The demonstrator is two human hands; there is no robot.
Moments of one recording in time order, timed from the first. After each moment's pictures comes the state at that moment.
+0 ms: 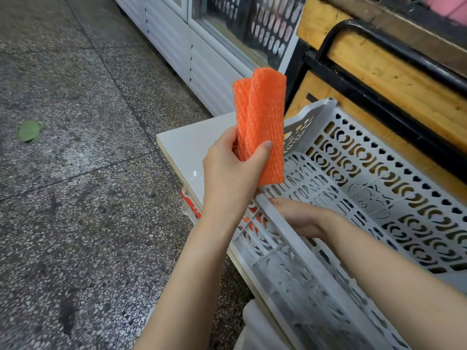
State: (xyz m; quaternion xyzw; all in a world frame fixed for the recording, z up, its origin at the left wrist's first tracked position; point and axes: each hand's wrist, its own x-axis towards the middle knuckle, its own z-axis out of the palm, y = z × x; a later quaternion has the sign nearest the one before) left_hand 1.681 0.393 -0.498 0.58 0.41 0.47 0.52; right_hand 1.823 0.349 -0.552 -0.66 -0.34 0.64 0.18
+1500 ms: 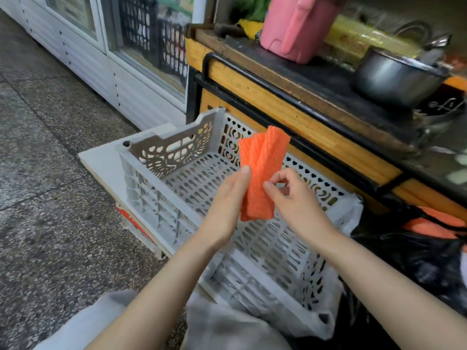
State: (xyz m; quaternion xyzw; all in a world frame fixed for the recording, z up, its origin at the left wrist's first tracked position) left_hand 1.750 0.238 -0.467 0.61 0.19 0.30 0.71; right_hand 1.849 0.159 -0.433 -0.82 -0.40 0.17 0.38
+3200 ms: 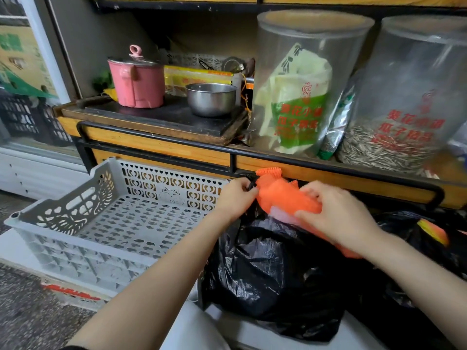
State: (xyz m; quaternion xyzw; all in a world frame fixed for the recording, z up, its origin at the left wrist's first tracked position) left_hand 1.884 0.035 -0.403 0.86 0.13 0.14 0.47; right_hand 1.889 -0.166 -0.353 -0.94 -0.28 -0.10 0.17
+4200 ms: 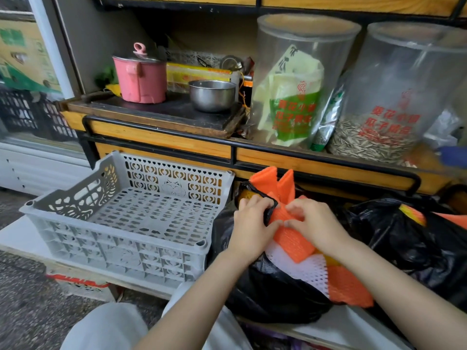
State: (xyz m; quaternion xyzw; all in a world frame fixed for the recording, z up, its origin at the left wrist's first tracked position) left_hand 1.791 -0.026 -0.421 0.90 0.05 0.21 0.39; right_hand 1.854 -0.161 -0.392 -0.92 -0.27 -0.02 0.26
